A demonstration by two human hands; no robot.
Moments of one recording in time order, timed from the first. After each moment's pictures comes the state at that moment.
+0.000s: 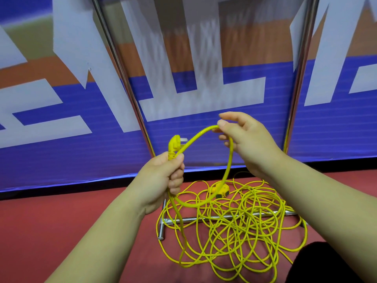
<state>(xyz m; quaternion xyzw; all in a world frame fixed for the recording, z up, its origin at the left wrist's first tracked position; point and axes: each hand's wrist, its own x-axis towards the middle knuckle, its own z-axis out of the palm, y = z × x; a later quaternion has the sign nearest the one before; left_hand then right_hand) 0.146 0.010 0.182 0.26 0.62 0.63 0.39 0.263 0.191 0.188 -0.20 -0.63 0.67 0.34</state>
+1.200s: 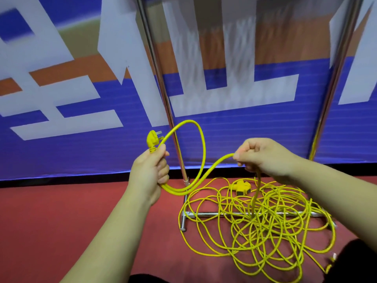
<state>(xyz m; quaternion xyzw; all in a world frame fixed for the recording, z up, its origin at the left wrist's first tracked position) 0.094 -0.063 0.180 0.15 0.59 0.76 0.22 0.252 0.167 0.157 -0.18 -0.74 0.63 0.16</state>
